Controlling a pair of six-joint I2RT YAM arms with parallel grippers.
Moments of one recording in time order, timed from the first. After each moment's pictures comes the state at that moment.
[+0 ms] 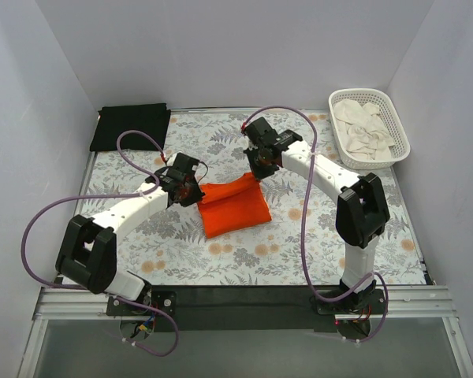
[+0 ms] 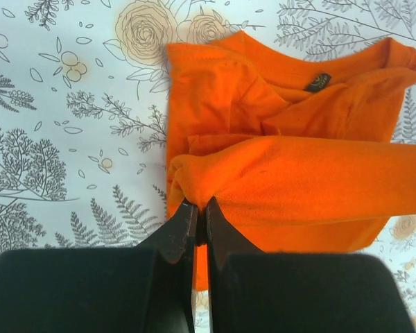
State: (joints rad) left arm -0.49 1.45 0.98 -0.51 -0.17 -0.83; right arm 0.67 1.90 1.68 -0.85 0.07 0.24
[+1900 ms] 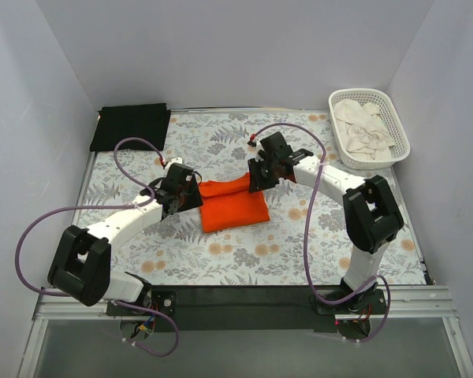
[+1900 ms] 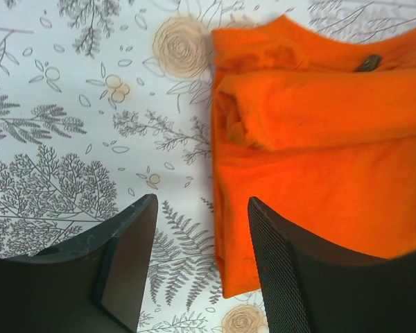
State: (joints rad) left arm -0.47 1.37 0.82 -0.35 -0.23 -0.64; right arm 0.60 1.81 1.33 -0.46 -0.26 0.26
